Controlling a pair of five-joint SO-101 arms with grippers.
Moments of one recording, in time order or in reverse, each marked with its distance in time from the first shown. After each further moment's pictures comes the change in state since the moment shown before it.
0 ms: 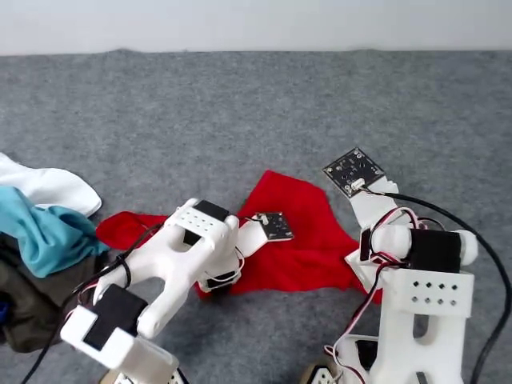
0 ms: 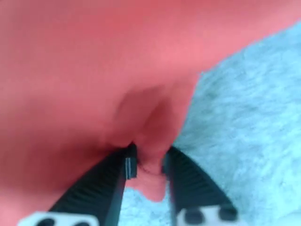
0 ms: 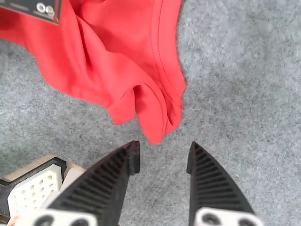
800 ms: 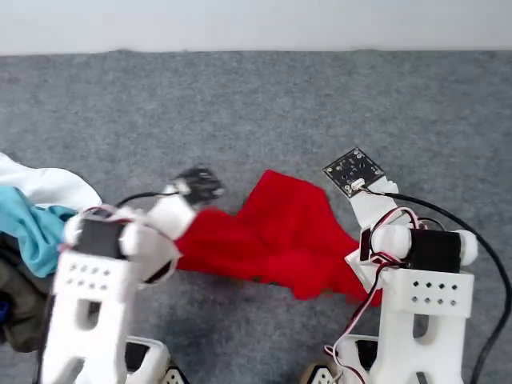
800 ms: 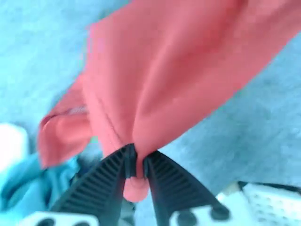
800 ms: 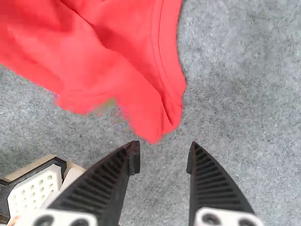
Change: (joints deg) left arm -20.6 -50.1 -1.8 25.8 -1.0; right arm 0.0 0.0 0.0 0.1 0.0
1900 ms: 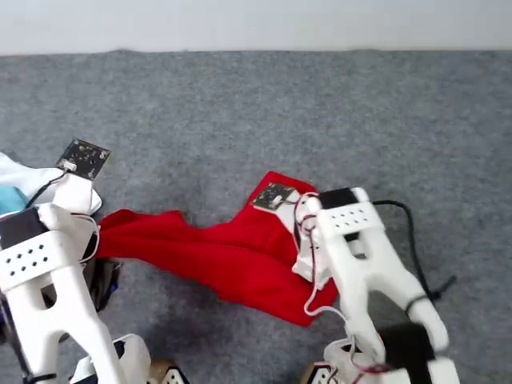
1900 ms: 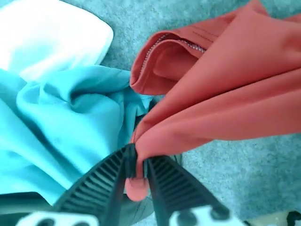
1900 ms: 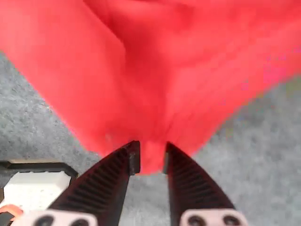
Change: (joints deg) left arm -31.8 10.9 -1.6 -11.3 -1.5; right arm -19.7 34.6 10.5 -21.4 -0.2
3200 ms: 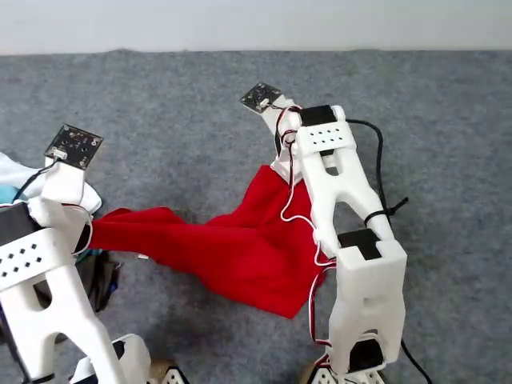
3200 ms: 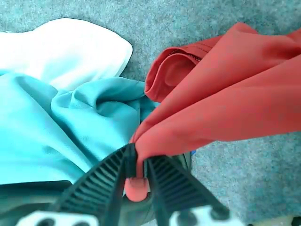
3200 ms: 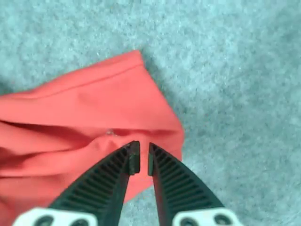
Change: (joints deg) left arm 0.0 0.0 -7.3 3.5 0.4; right arm 2.5 43.1 -62.9 -1.6 -4.2
